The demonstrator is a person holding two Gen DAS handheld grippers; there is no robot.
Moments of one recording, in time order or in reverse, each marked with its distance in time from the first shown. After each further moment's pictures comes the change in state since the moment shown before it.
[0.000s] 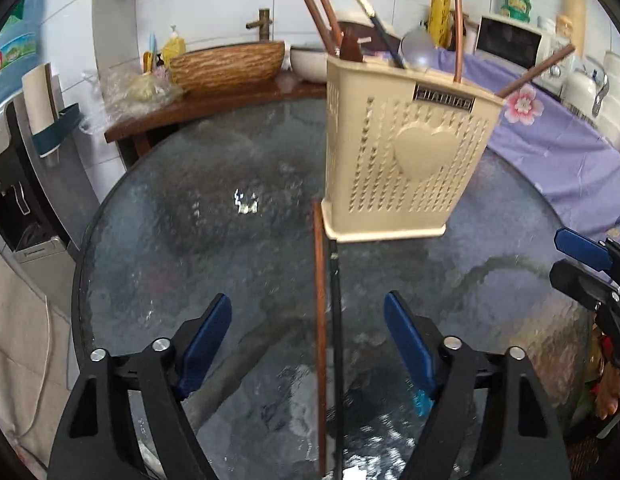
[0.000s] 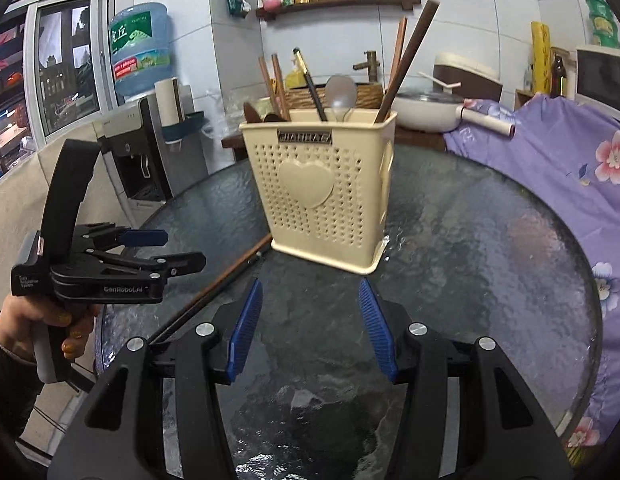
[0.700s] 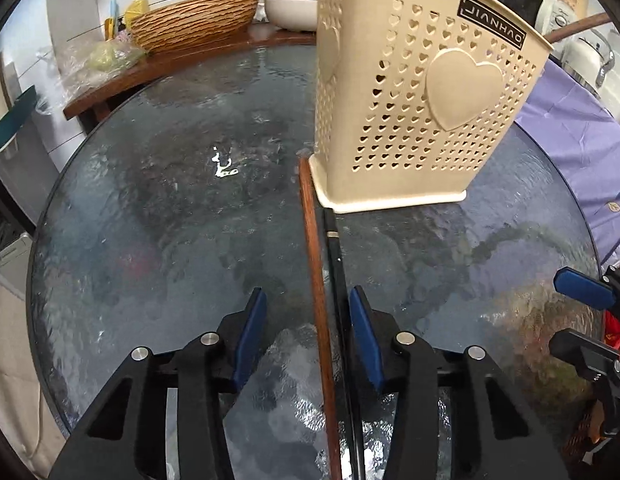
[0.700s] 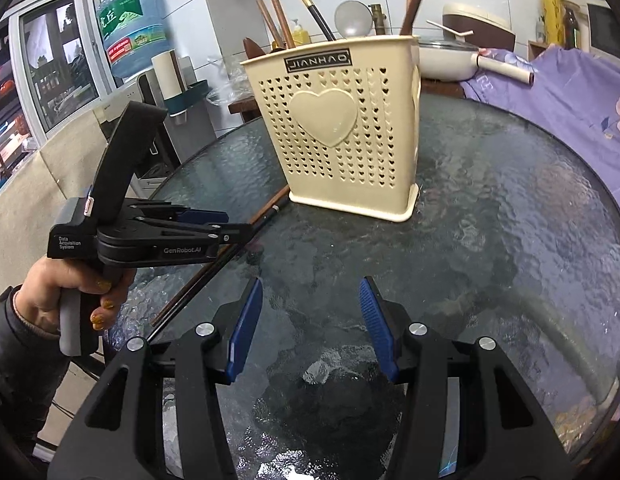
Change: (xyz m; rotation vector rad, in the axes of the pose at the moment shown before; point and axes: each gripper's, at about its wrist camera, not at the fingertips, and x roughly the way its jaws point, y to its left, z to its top) left arm 0.065 0.008 0.011 0.046 0.168 -0.078; right arm 0.038 0.007 -0.018 0.077 0.139 0.066
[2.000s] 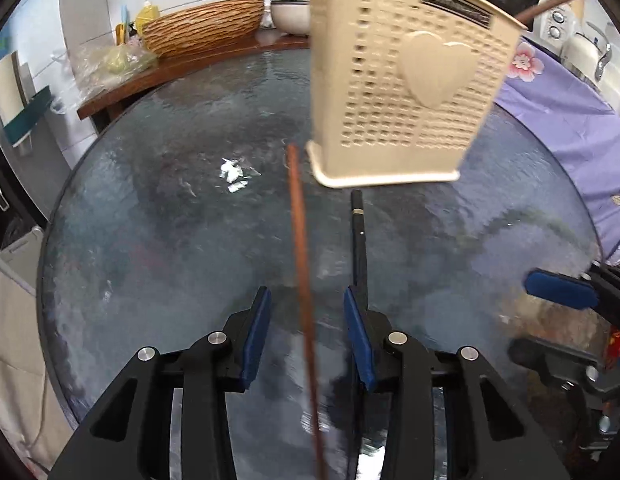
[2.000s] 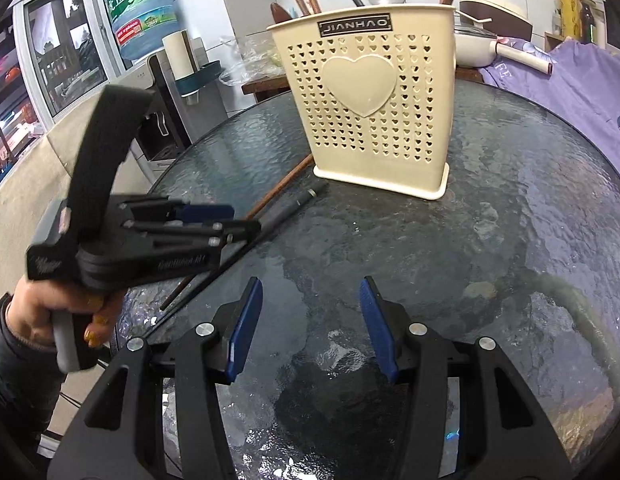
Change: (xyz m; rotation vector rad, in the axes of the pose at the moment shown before) left arm -0.014 -0.014 -0.023 -0.005 -0.023 0.033; right arm 0.017 0.013 -0.008 -0.024 0.055 0.035
